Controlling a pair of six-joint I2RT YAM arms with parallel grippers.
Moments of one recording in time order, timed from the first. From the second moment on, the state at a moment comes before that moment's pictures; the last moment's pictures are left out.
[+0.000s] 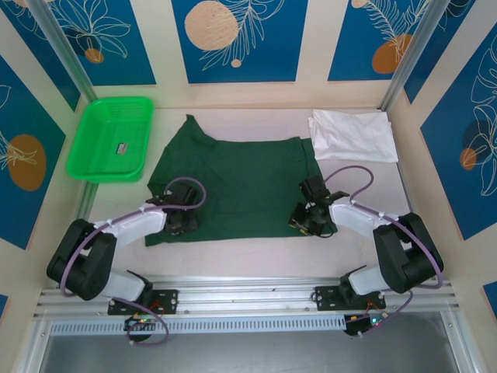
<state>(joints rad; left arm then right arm) -0.49 1.39 0.64 -0.52 -0.12 -0.70 0.43 1.41 0.66 -0.53 -0.19 0.90</state>
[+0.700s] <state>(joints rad) -0.49 0.98 0.44 -0.73 -0.12 -0.78 0.75 1.12 0.45 -0.57 -0.14 1.23</state>
